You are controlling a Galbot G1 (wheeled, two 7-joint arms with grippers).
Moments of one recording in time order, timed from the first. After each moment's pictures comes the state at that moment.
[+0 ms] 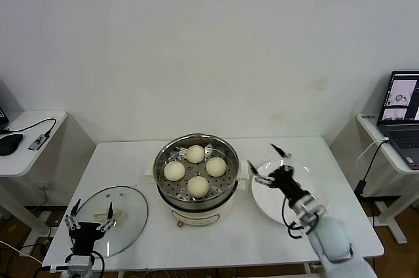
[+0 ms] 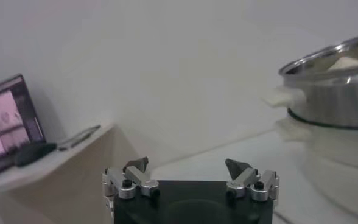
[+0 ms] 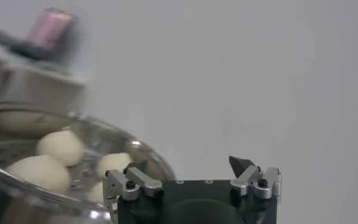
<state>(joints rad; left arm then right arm) 1.64 -1.22 -0.67 -1.91 0.12 0.00 -0.21 -1.27 1.21 0.51 1.85 0.04 0.12 -0.24</state>
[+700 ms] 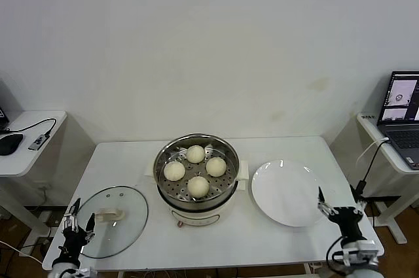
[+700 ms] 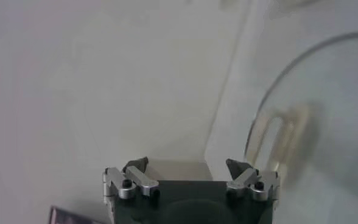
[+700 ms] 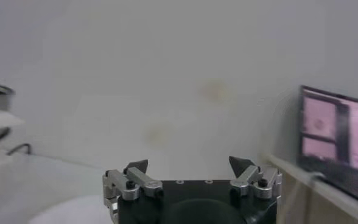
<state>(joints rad) 1.61 -1.11 -0.69 -1.71 0.94 0.00 -0.26 -1.51 1.42 0.88 1.86 0.06 0.09 -0.12</state>
